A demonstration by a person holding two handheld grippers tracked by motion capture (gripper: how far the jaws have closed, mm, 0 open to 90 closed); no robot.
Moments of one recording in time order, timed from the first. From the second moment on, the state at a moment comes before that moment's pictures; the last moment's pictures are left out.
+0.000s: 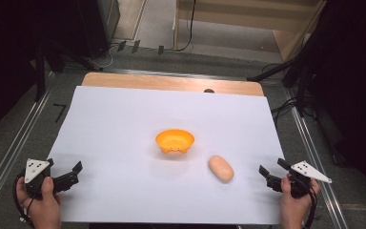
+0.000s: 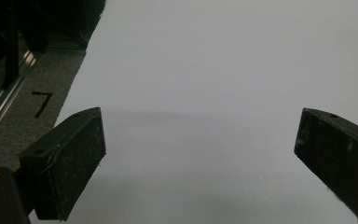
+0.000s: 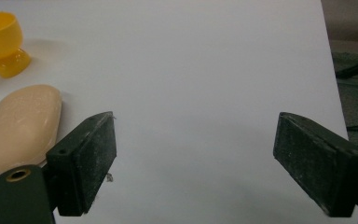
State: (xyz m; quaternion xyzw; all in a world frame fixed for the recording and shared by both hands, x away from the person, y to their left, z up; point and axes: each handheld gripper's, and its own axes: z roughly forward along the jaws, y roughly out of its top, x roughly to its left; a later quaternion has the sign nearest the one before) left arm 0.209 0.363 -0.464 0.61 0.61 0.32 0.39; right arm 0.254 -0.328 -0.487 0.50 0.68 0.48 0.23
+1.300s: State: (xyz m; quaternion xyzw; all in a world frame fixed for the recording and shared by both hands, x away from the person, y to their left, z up) left arm 0.210 0.362 -0.464 0.62 0.61 0.31 0.38; right arm 0.287 -0.258 -0.448 0.47 0.86 0.19 0.07
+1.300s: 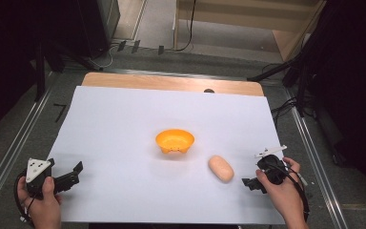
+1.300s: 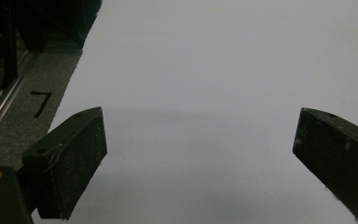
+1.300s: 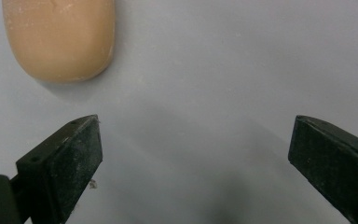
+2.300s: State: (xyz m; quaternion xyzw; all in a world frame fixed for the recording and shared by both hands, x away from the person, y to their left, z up) left arm 0.211 0.362 -0.464 0.62 0.61 0.31 0.39; right arm 0.312 -0.185 -0.448 0.44 0.88 0.17 0.03
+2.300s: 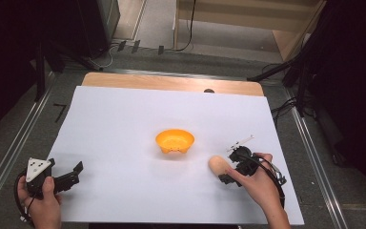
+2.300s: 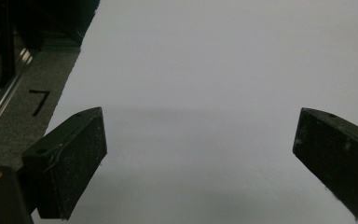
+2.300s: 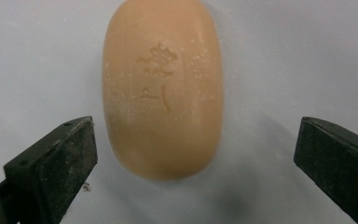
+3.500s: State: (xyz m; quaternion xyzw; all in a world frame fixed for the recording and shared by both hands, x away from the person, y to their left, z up) left arm 0.211 0.363 -0.464 0.62 0.61 0.30 0.39; right arm 0.322 -0.154 -0.452 0.43 0.89 0.14 0.05
